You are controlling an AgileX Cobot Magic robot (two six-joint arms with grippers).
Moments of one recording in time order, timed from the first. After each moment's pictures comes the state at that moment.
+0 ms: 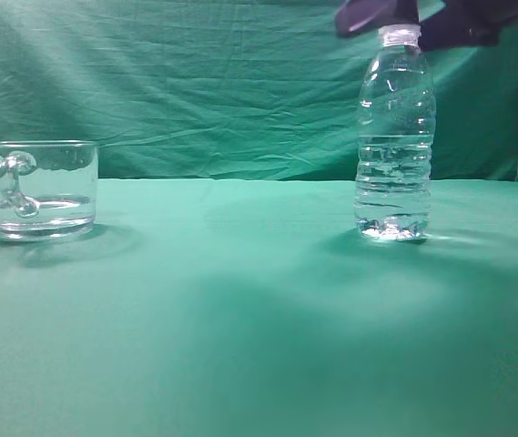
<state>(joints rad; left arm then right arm) 0.04 -0.01 0.02 -0.04 0.35 0.23 0.21 1.65 -0.75 -0.69 -0.73 0.50</state>
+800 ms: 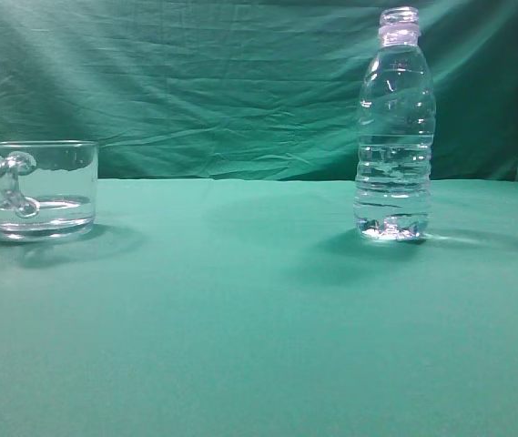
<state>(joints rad) 0.04 -0.01 0.02 -0.04 0.35 0.23 0.21 0.95 -0.74 -1.09 -0.41 0.95</state>
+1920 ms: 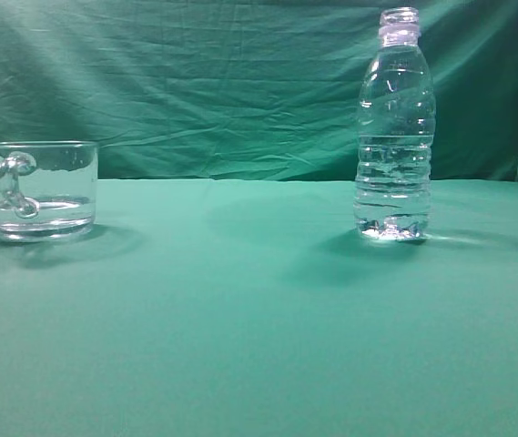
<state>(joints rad) 0.04 -0.01 0.02 -0.04 0.35 0.23 0.21 0.39 -0.72 -1.09 -0.13 1.08</state>
